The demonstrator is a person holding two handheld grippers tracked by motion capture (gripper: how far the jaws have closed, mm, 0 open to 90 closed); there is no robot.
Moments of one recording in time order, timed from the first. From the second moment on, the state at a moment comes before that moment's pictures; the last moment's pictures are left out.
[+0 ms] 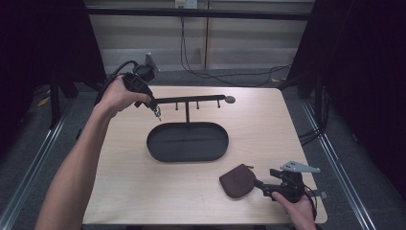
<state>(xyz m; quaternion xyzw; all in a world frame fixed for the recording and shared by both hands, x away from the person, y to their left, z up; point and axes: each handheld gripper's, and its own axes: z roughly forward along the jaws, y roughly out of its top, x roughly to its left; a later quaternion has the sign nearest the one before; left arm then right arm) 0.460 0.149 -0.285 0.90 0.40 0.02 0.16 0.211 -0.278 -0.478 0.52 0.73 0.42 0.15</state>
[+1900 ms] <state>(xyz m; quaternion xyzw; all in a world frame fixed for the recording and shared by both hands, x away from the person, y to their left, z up) 0.297 0.261 -0.416 0.80 0.45 0.08 0.38 0.218 -0.276 -0.466 0.51 0.74 0.41 0.12</state>
